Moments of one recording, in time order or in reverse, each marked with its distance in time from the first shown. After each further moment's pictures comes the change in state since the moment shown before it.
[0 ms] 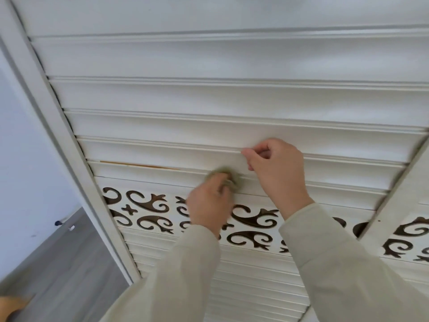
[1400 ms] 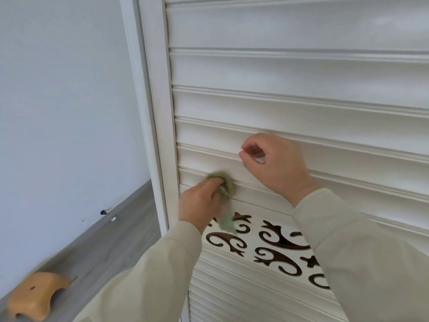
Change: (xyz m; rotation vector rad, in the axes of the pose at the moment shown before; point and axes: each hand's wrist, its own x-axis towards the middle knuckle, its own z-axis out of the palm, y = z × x) left_hand 0.091 -0.181 -0.136 0.191 0.162 0.244; right_hand 0.018 -0.114 0.176 -0.029 -0.208 -0.702
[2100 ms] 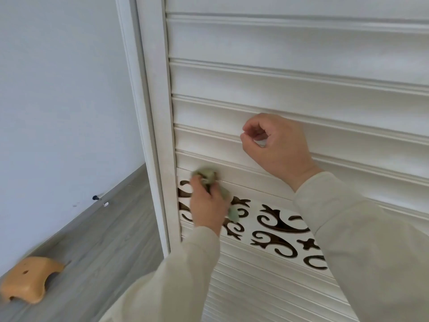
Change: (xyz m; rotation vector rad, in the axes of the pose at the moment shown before) left_hand -0.036 0.037 0.023 -0.546 0.022 -0.795; right_hand 0.001 0.000 0.006 0.014 0.028 -0.006
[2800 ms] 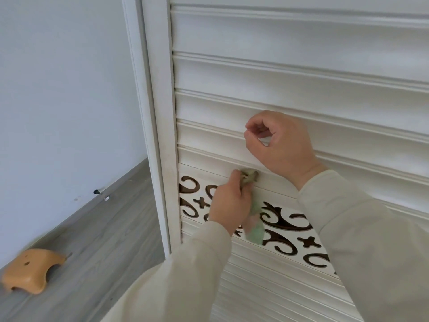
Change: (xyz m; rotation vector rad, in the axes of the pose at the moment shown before) left_hand -0.010 0.012 0.017 0.304 -0.334 0.227; right_hand -0.003 -0.001 -0.001 0.042 -0.012 -0.034
